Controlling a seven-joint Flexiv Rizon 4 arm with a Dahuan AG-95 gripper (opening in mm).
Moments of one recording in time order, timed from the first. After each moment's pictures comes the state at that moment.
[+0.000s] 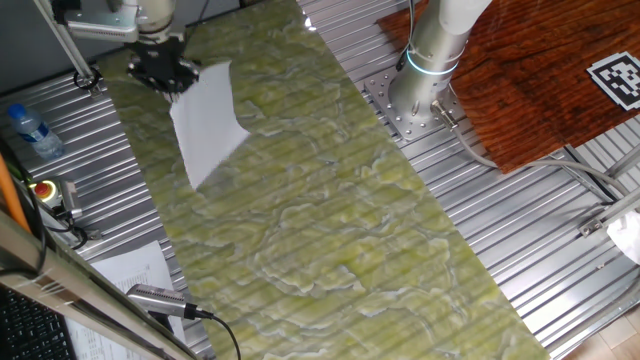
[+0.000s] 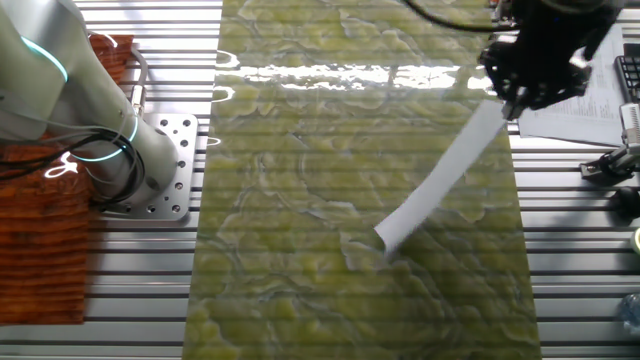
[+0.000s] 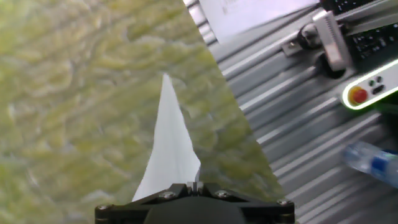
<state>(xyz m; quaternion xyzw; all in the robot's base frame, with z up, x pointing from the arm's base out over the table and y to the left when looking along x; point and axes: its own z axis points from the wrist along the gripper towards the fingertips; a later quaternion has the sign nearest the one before) 0.608 -0.061 0.313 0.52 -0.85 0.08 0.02</state>
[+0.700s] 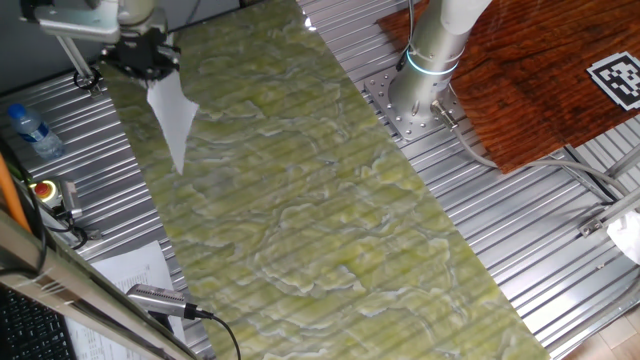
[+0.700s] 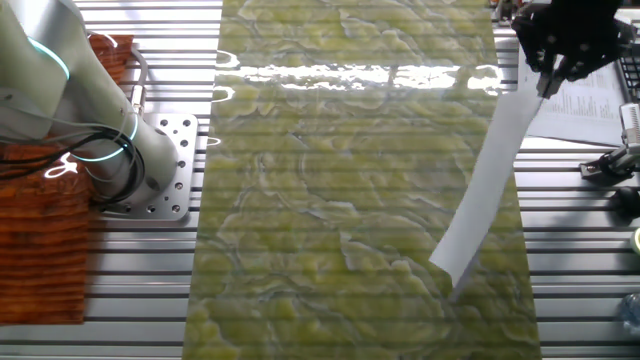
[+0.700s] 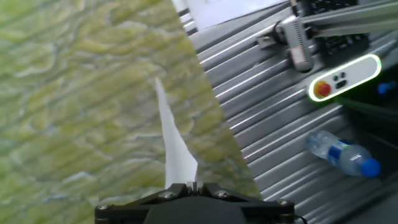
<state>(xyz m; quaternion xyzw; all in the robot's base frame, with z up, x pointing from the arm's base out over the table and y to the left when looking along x) 0.632 -0.044 0.343 0.49 -0.86 0.14 0.02</state>
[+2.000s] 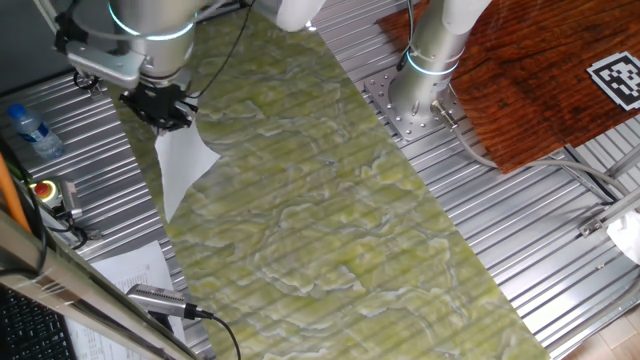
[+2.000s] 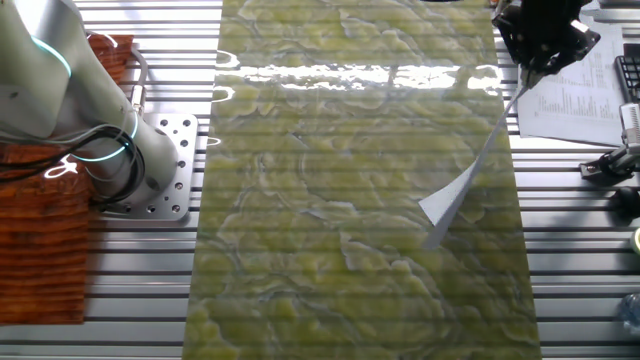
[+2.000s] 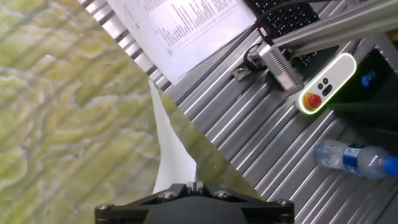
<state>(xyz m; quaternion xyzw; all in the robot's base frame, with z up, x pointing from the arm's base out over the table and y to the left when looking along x) 0.644 0.007 0.286 0.38 -0.91 0.12 -0.05</state>
